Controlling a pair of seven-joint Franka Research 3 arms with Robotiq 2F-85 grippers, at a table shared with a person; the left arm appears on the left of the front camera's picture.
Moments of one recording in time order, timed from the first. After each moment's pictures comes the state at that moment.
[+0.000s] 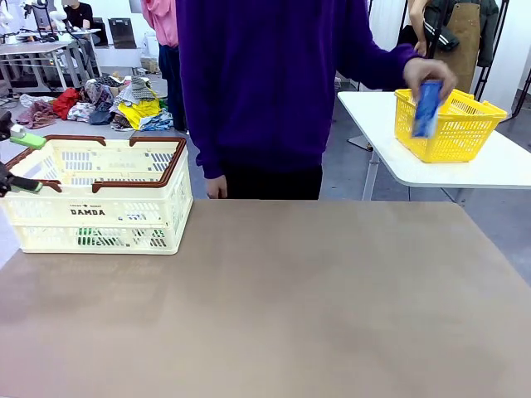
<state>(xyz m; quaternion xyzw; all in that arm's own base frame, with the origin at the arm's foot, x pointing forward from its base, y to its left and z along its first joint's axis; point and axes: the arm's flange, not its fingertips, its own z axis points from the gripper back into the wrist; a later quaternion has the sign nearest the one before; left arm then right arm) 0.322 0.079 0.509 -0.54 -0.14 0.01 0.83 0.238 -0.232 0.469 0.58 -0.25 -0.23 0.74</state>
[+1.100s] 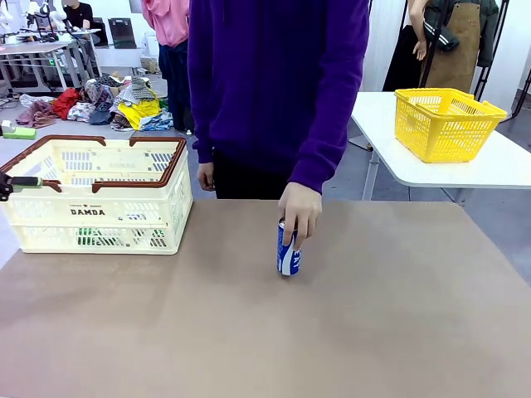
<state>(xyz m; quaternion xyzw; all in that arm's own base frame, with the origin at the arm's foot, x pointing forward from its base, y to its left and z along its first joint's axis) 0.315 0.093 0.495 -0.58 -0.20 0.07 0.78 0.238 -0.232 0.469 0.58 -0.25 -0.23 0.74</state>
